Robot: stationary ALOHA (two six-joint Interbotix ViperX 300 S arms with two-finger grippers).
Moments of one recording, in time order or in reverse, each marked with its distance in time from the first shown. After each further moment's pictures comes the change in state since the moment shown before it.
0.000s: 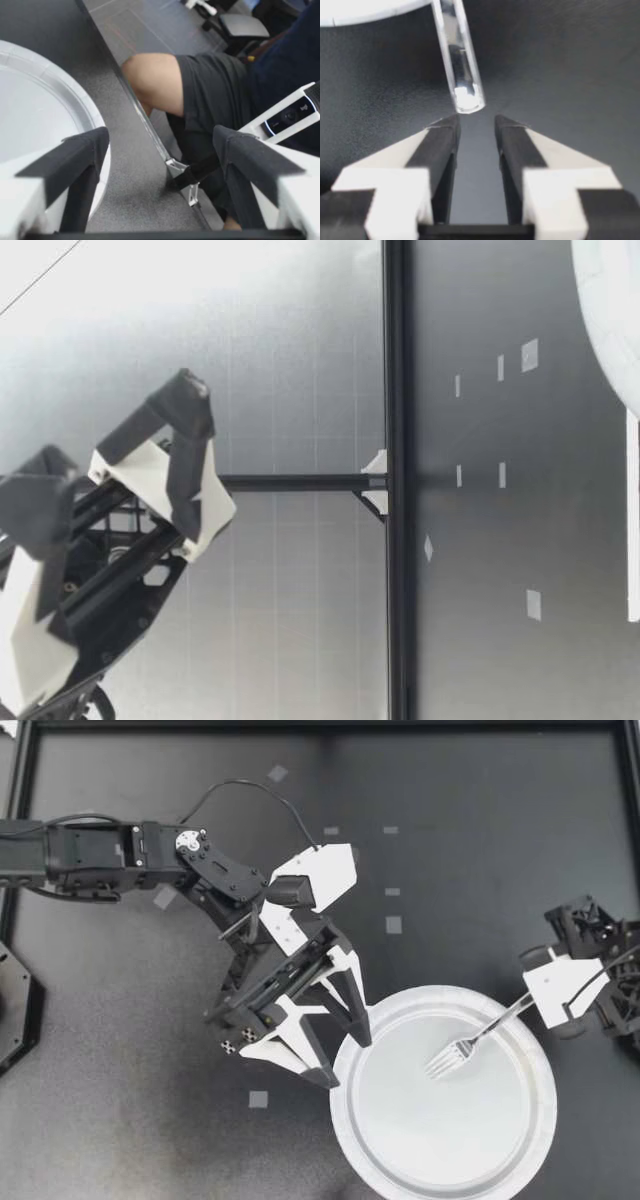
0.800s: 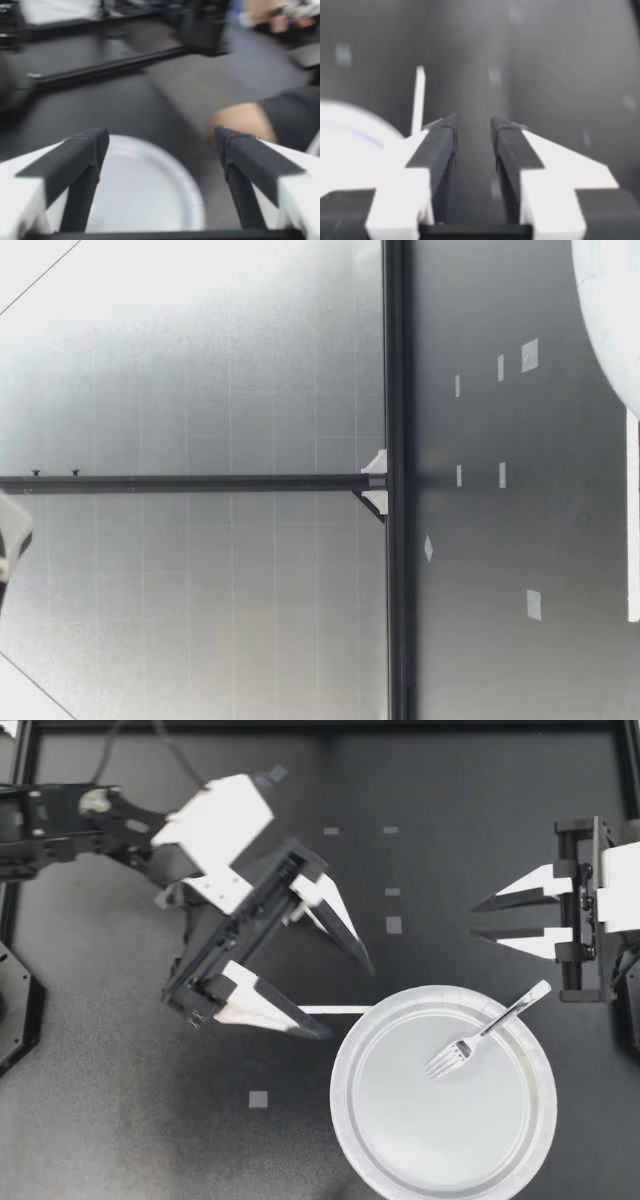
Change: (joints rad) left arm 0.014 -0.239 0.038 0.026 -0.249 0.261; right arm 0.020 -0.245 -0.233 0.015 -0.431 0.350
